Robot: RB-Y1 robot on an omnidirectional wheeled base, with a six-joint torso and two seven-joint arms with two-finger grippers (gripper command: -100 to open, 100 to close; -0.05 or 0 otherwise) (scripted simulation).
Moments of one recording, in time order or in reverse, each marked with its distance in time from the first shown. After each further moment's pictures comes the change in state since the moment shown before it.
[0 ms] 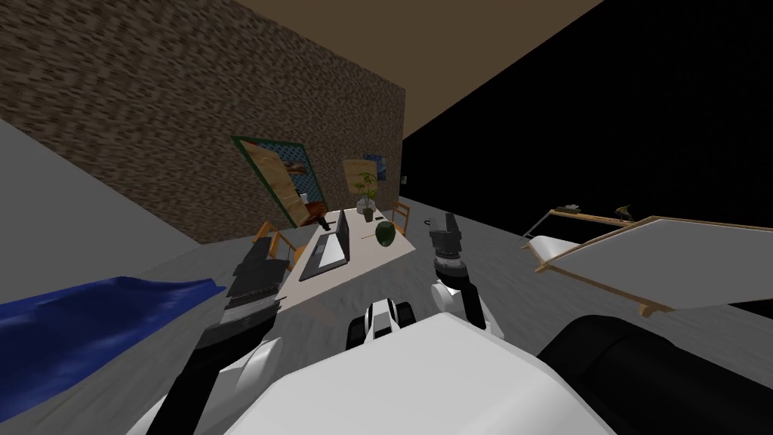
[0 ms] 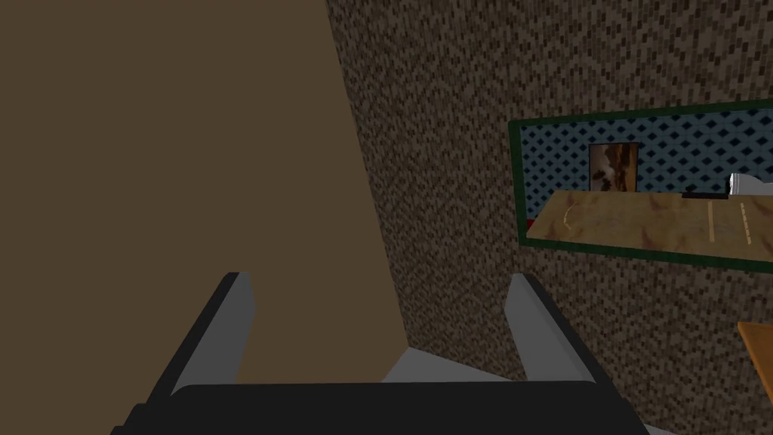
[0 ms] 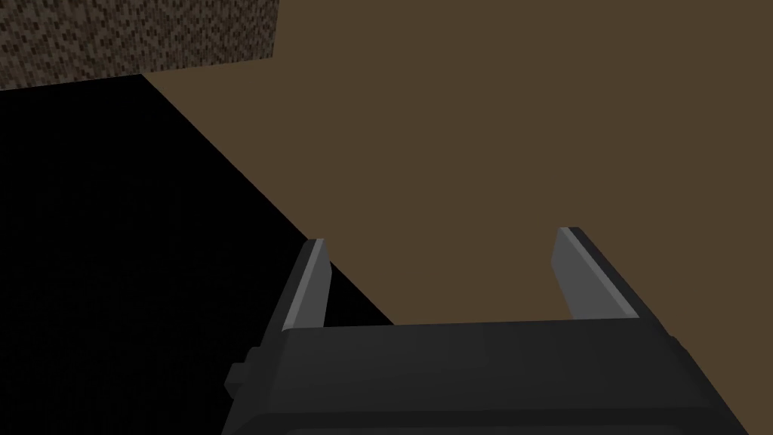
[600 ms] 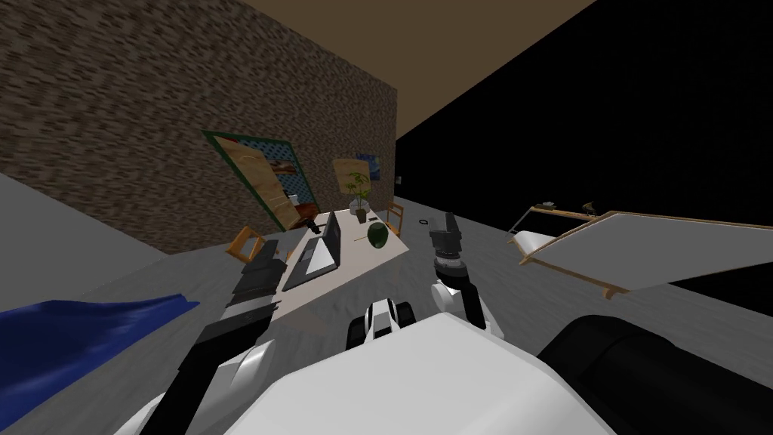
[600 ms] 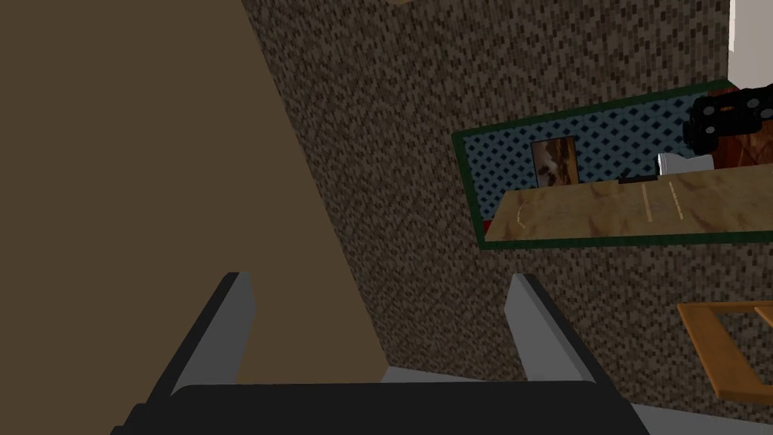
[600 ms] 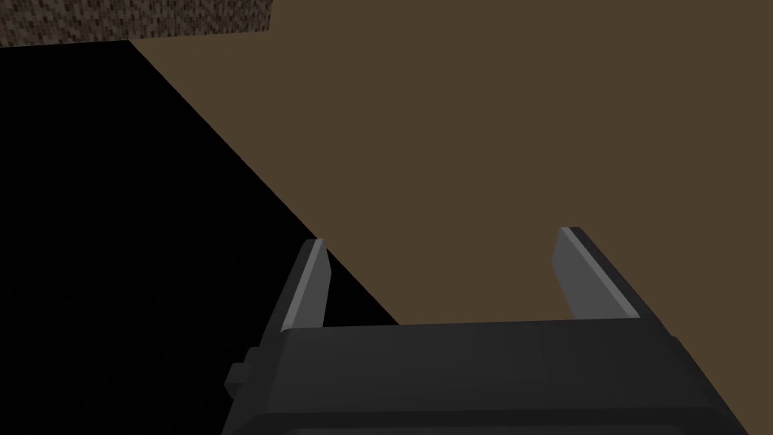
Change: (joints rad) left arm -0.001 0.012 0.046 0.004 -0.044 0.170 -0.009; right arm 0.000 0.000 0.000 0.000 0.000 0.000 0.000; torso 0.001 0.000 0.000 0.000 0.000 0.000
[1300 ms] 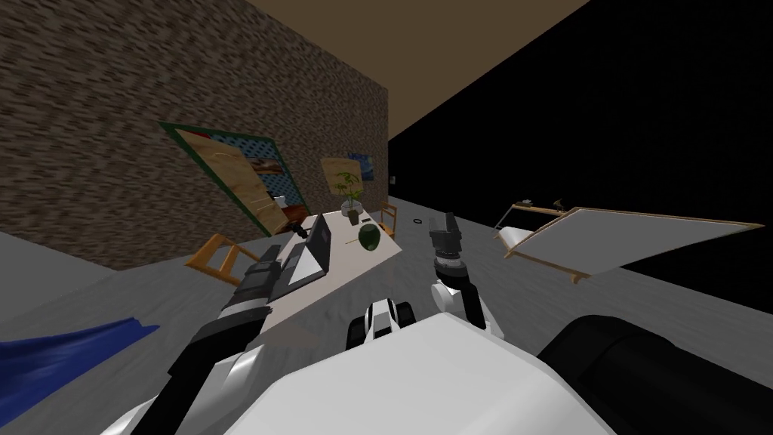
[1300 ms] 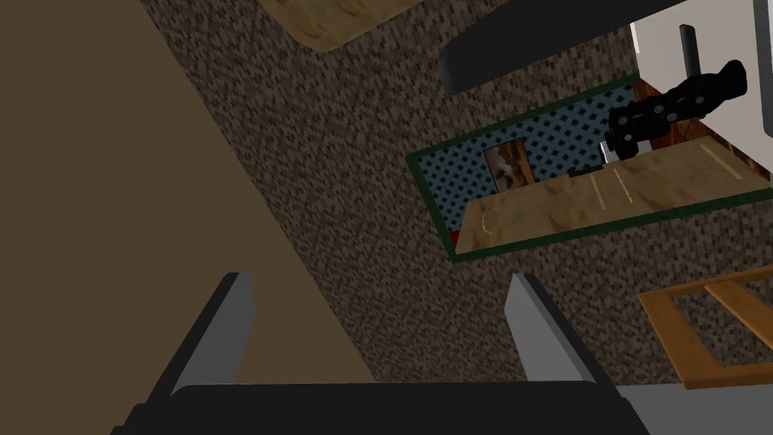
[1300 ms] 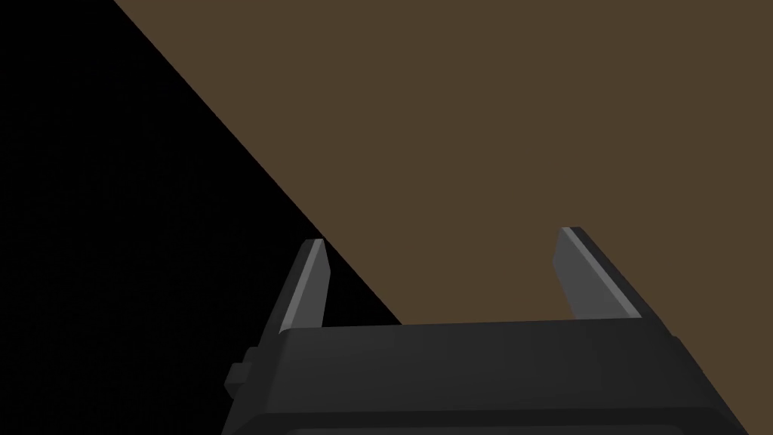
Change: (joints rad) left arm 0.009 0.041 0.045 0.011 -0.051 0.166 -0.013; right arm 0.000 0.000 0.000 0.000 0.000 0.000 0.000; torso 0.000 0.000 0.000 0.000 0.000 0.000
